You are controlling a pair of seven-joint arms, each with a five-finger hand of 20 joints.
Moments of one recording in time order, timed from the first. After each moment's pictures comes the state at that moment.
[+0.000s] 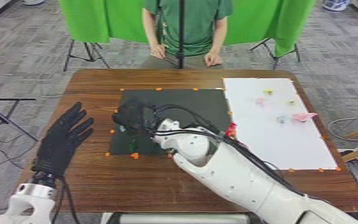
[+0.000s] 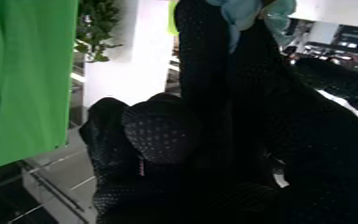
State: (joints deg) left arm 126.4 -58.7 -98.6 -116.1 42.2 -2.3 14.8; right arm -58.0 -79.3 32.1 -76.3 -159.6 10.4 -8.0
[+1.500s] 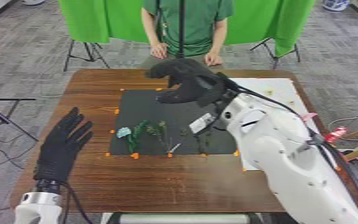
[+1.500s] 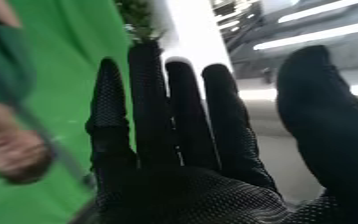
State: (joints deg) left arm 128.5 -64.9 -97.2 -118.8 42.0 2.7 17.2; right arm -78.2 -62.7 64.6 -120.2 -120.6 -17.1 1.4
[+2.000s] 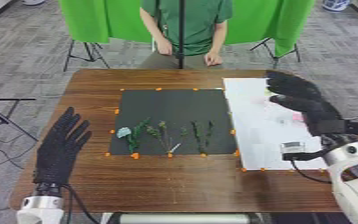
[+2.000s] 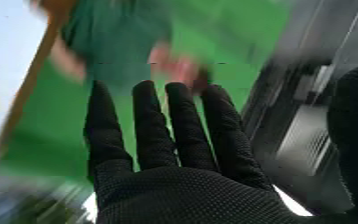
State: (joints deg) left arm 128.8 -70.7 -98.5 -119.1 43.9 -1.5 17.1; right arm -118.7 -58.3 104.7 -128.6 -79.1 -2.1 1.1
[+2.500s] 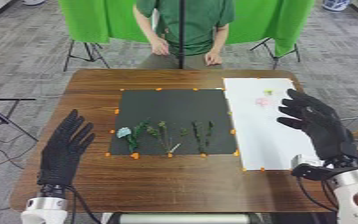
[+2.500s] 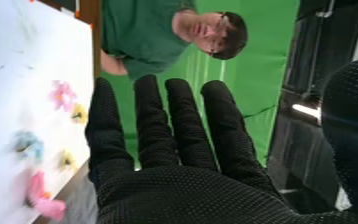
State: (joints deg) left arm 128.8 -71.4 -97.7 -118.9 43.9 -1.7 16.4; right arm -126.3 -66.1 107.4 -128.3 -65.1 -1.5 1.0
